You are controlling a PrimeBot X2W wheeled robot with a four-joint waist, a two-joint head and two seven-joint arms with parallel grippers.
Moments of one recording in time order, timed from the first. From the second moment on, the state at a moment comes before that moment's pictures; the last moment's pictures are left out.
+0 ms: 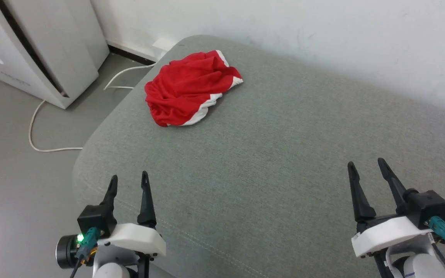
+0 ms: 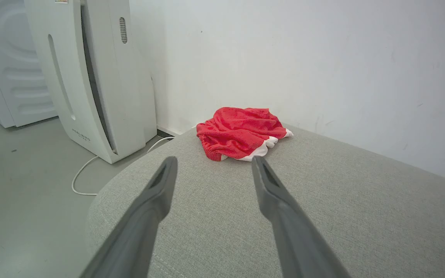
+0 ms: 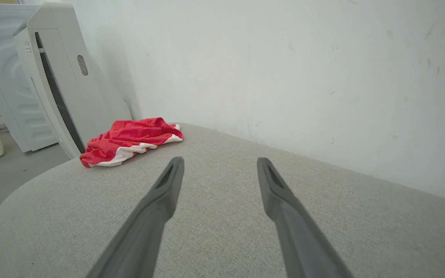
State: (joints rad) left arm -0.07 0.06 -0.09 0.18 -0.20 0.14 -0.21; right arm -0.04 -0.05 -0.01 0.12 0.10 0.13 -0.19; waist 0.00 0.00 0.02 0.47
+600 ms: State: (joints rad) left arm -0.08 0.06 -0.11 0.22 -0.24 0.16 -0.25; right arm -0.05 -0.05 -0.02 0.14 0.11 0.13 -0.23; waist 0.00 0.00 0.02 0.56
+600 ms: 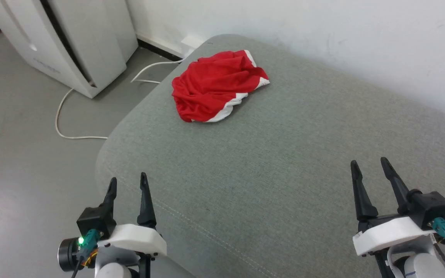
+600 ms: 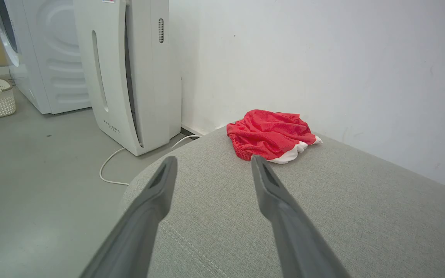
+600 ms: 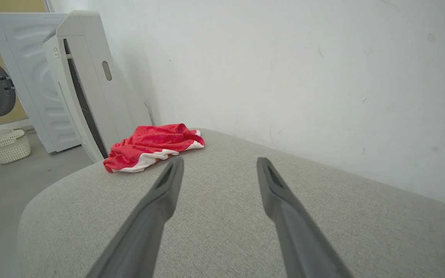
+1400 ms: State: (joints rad) left arm -0.75 0.16 -0.03 0.46 -0.48 -0.01 0.02; right arm -0.22 -0.05 0.04 -0.03 0.01 0.13 -0.13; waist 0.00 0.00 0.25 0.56
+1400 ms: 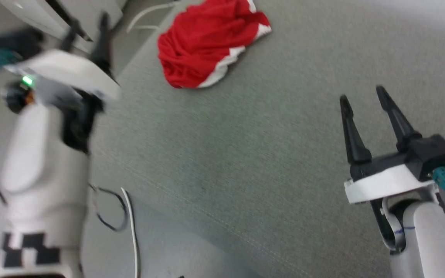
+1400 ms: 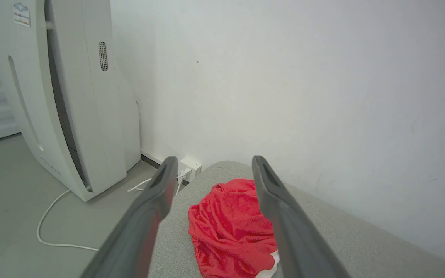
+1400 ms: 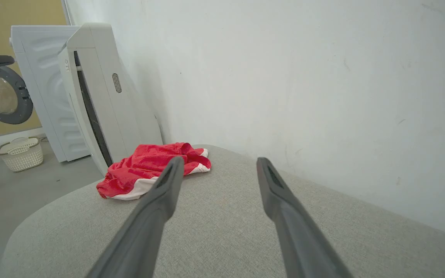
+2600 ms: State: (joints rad) left arm -0.80 0.53 0.23 0.37 -0.62 0.28 0.54; right arm -0.38 -0.05 0.09 0.00 0.12 0.13 -0.25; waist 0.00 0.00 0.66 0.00
